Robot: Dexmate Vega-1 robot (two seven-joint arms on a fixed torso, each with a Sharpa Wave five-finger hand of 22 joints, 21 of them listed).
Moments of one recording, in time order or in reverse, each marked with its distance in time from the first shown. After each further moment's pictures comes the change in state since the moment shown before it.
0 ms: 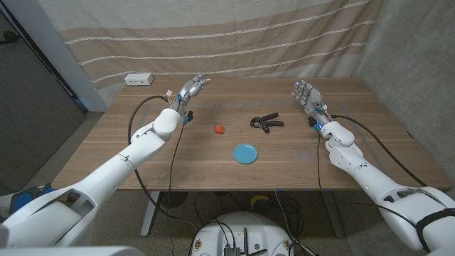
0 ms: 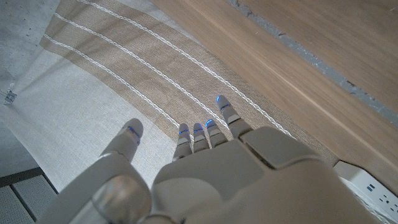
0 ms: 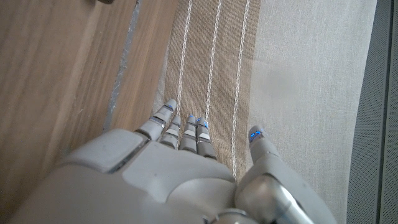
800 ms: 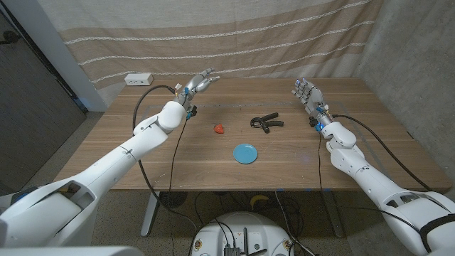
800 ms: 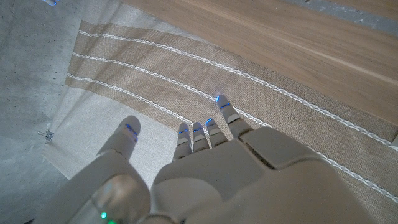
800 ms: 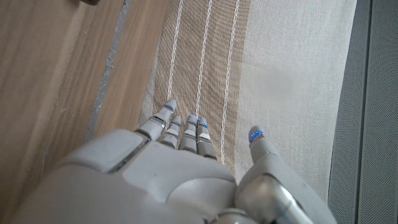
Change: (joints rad) left arm -0.072 0.023 0.064 -0.054 0.141 0.040 -0.040; left_hand 0.011 -0.003 -0.001 -0.030 -0.004 0.009 -0.001 0.000 0.000 0.005 -0.005 0.000 0.000 0.005 -0.005 0.000 0.000 0.007 0.000 -0.008 0.000; right arm -0.038 -0.016 0.007 -0.058 0.000 0.048 0.004; right_hand 0.000 0.000 0.000 0.000 0.000 0.007 0.000 0.000 0.000 0.011 0.000 0.004 0.000 0.008 0.000 0.000 0.000 0.000 0.000 0.000 0.000
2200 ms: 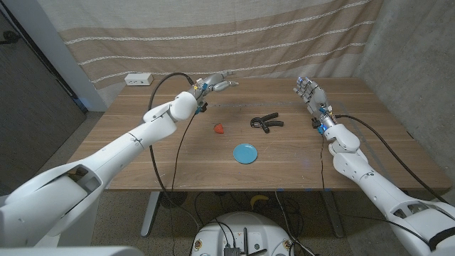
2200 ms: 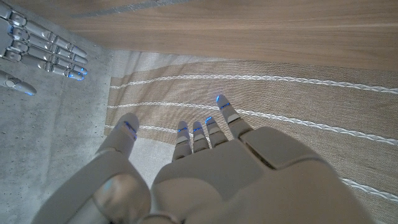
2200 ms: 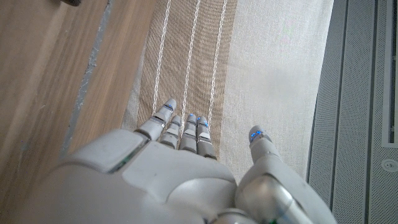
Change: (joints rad) left arm -0.125 -0.002 0.122 -0.030 0.205 0.083 -0.172; left_hand 0.015 0.003 -0.008 -0.042 -0.004 0.026 0.001 0.000 0.005 0.020 -0.009 0.000 0.005 0.018 -0.007 0.000 0.002 0.007 0.000 -0.017 0.000; right arm -0.060 -0.026 0.015 -0.078 0.002 0.052 -0.002; right_hand 0.000 0.000 0.001 -0.010 0.000 0.011 0.004 0.000 0.000 0.011 0.003 0.000 0.000 0.009 0.009 0.000 0.000 0.004 0.004 0.000 0.000
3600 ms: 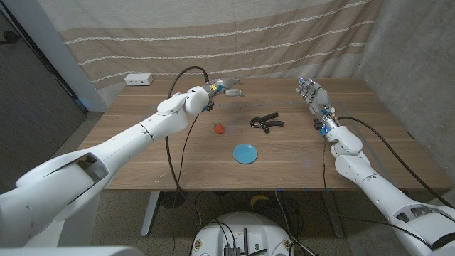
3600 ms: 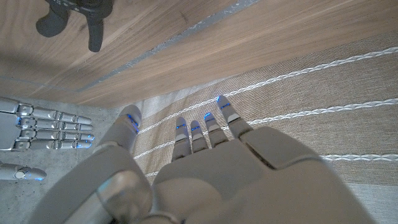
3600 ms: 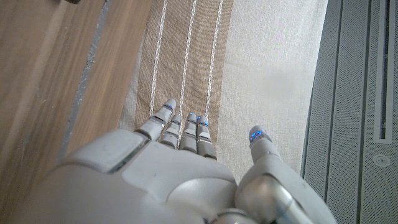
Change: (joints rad) left arm -0.106 -0.020 0.142 -0.070 0.266 0.206 -0.186; left_hand 0.113 0.006 0.027 -0.049 -0.004 0.096 -0.011 0.023 0.005 0.049 -0.034 0.000 0.000 0.079 -0.008 0.005 0.000 0.018 0.007 -0.030 0.002; right arm -0.019 -0.007 0.013 -0.003 0.015 0.015 0.010; right_hand 0.004 0.004 -0.003 -0.003 0.000 0.006 0.005 0.008 0.000 0.023 0.005 0.000 0.000 0.005 -0.006 0.006 0.000 -0.004 0.004 0.000 0.000
